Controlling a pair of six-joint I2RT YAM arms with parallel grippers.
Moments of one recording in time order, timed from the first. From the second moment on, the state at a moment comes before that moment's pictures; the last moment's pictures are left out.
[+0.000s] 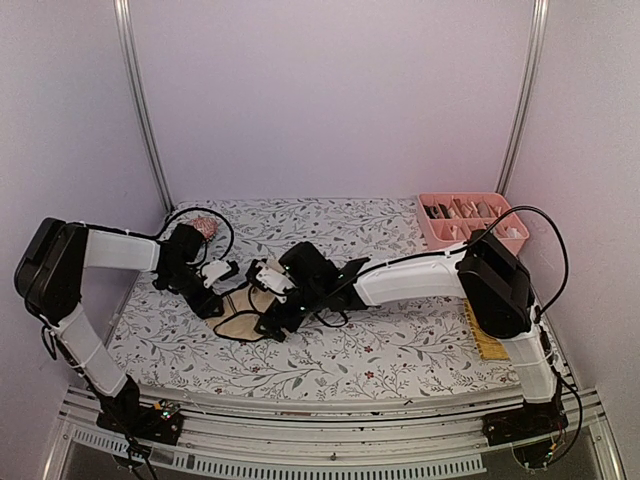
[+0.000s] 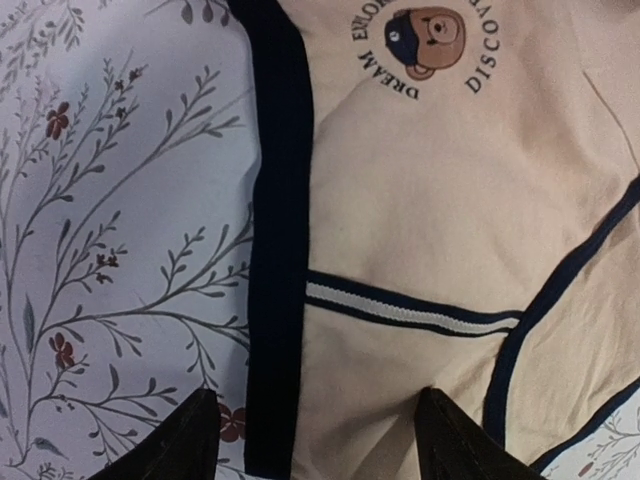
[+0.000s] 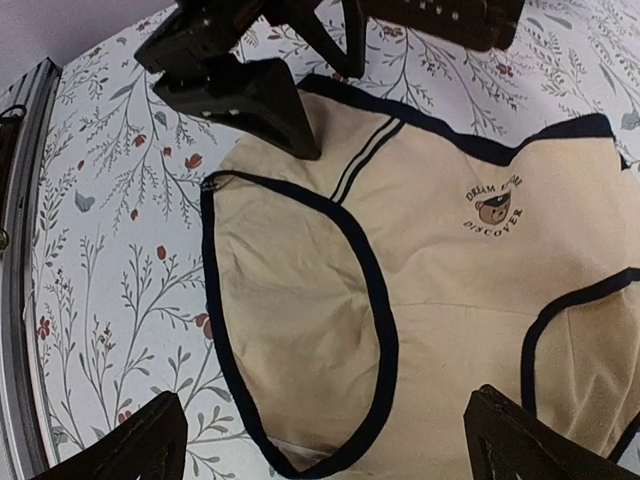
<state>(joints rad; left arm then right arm) -0.27 1.68 0.88 -0.42 0.10 0.56 1.06 2.25 1.67 -0.11 -0.17 -0.02</state>
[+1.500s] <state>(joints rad) -0.34 1.99 1.64 -0.81 0.54 0.70 0.81 1.80 1.30 -0.27 -0.19 0.02</state>
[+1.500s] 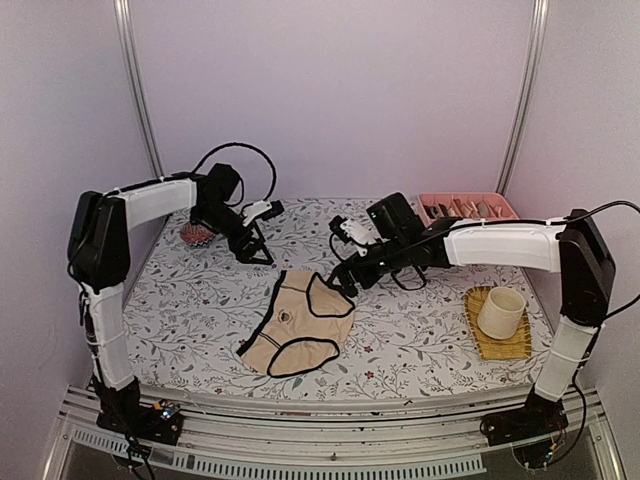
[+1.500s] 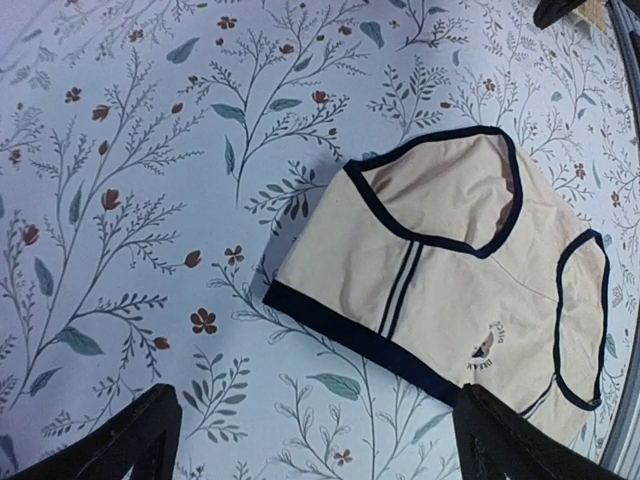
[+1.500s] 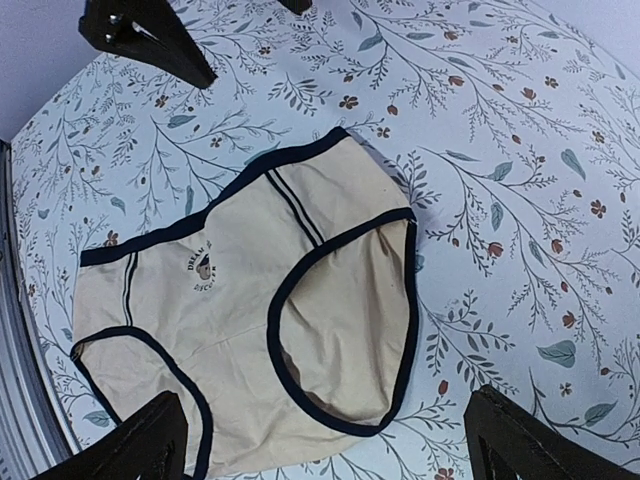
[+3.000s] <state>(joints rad) -0.44 2.38 2.02 -0.98 0.53 0.96 0.79 1.85 1.23 -0.14 -0.22 0.00</state>
